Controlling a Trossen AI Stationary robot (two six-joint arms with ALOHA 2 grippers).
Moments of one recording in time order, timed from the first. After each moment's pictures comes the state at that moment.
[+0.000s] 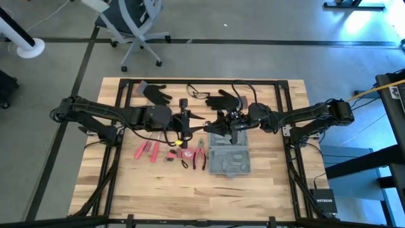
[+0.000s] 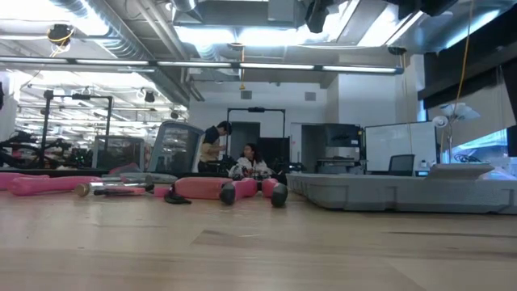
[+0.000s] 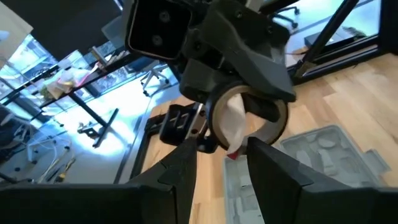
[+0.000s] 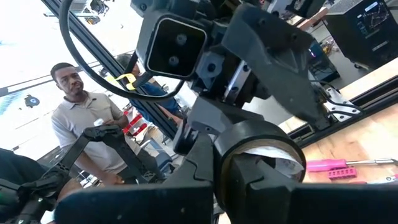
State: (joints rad) left arm -0.12 1.39 1.19 -0.07 -0.31 0.39; right arm 0.03 1.37 0.82 0.68 -0.23 0.73
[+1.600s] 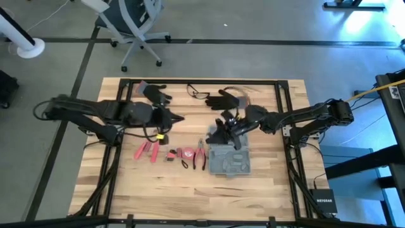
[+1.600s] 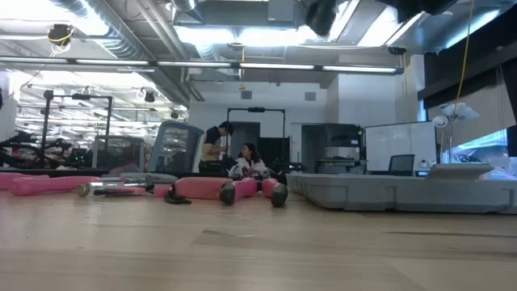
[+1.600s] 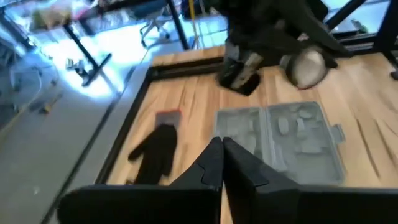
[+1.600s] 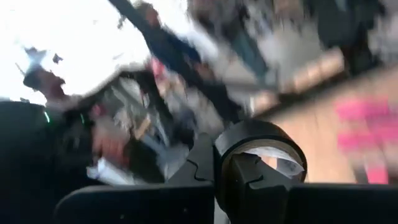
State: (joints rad) left arm -0.16 1.17 1.21 -0.49 -0.42 0.07; right arm 0.03 1.38 0.82 0.53 -0.45 0.75
